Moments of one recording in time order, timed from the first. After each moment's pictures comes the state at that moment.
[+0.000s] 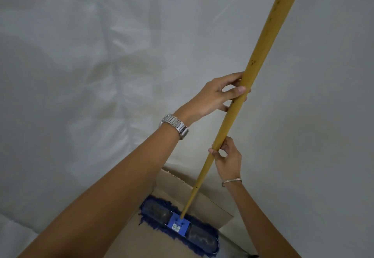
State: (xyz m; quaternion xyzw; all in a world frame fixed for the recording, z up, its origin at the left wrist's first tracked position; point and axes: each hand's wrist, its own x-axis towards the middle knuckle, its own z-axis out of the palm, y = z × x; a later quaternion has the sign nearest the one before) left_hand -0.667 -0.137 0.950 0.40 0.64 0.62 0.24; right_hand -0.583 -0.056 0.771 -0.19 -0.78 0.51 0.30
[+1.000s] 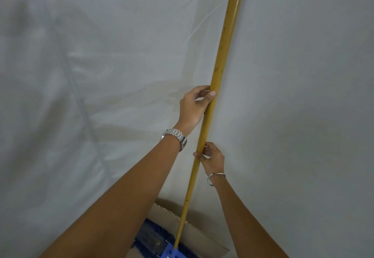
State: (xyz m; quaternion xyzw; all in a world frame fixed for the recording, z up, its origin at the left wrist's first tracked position) left_hand -0.750 -0.045 0.907 0.23 0.67 0.70 0.06; right_hand -0.684 0.018 0.746 -0.27 -0.75 0.56 0.24
